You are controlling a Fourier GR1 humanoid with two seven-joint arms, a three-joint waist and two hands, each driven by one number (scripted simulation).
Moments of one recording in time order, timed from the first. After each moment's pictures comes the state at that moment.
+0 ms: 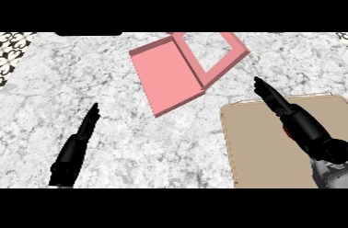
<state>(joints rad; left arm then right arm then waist) 0.07 0.33 -0.28 -1.54 0.04 0.23 -0.11 -0.15 -0.53 0.29 -1.66 -0.22 0.09 -0.04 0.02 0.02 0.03</state>
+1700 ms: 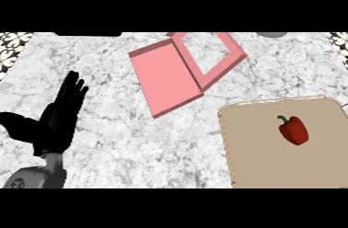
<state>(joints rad) -0.11 0.25 -0.09 -1.63 0.25 0.25 0.15 -0.39 -1.06 0.03 -0.90 0.00 0.66 -0.42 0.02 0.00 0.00</state>
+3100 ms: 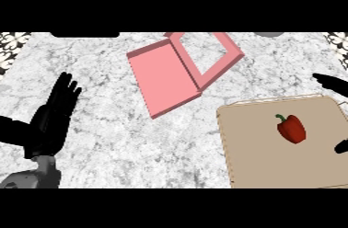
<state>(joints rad) -0.08 0.20 0.02 -1.65 0.20 0.15 0.18 -0.31 -0.74 -0.08 -1.19 0.16 0.68 -0.11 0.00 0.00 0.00</state>
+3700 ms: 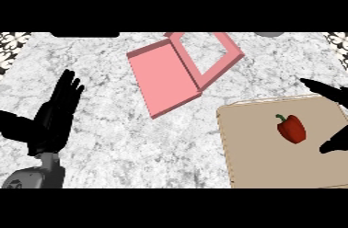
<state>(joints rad) -0.11 0.17 0.03 -1.66 0.16 0.15 0.21 -0.32 -0.65 -0.10 -1.16 0.30 0.67 -0.13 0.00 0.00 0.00</state>
